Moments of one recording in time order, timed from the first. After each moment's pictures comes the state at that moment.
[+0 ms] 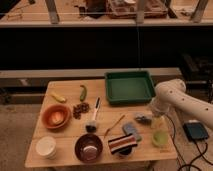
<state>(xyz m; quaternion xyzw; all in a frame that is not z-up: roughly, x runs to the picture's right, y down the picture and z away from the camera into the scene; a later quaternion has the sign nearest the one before) 0.271 0.165 0.823 -0.32 -0.04 -0.01 0.95</state>
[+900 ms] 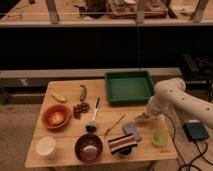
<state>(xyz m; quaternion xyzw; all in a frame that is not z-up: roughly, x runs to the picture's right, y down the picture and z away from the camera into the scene) 0.252 0.135 0.804 -0.29 -0.07 -0.05 0.95</state>
